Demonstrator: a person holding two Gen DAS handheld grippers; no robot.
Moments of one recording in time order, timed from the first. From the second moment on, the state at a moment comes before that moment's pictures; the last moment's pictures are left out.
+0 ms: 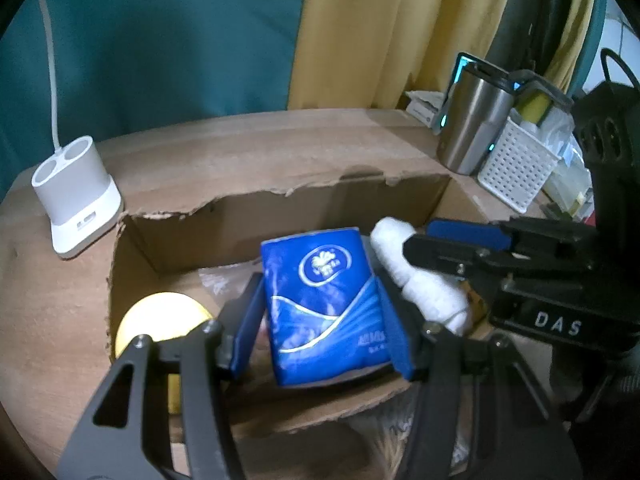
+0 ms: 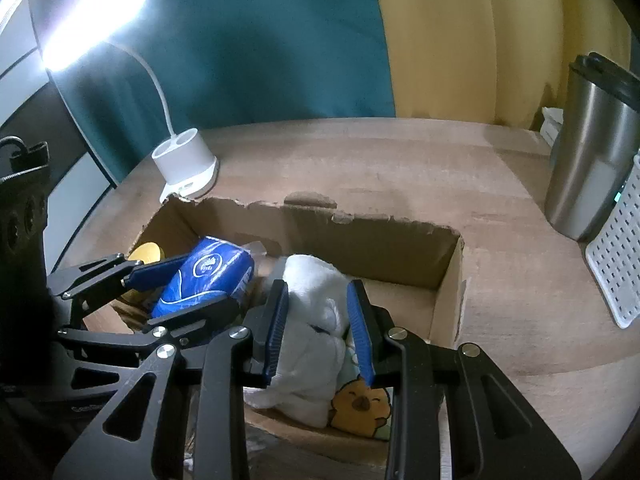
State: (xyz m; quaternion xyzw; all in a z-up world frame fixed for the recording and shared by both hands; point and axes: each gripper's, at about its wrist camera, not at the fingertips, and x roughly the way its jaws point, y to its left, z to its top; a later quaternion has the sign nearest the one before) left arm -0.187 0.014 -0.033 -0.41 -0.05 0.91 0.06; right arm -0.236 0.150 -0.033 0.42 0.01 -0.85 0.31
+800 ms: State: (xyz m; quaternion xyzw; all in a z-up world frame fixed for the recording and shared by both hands) left arm -0.163 0.009 -0.011 -0.40 -0.06 0.91 0.03; right arm -0.217 0.155 -0.017 0.40 0.02 -0.87 0.29
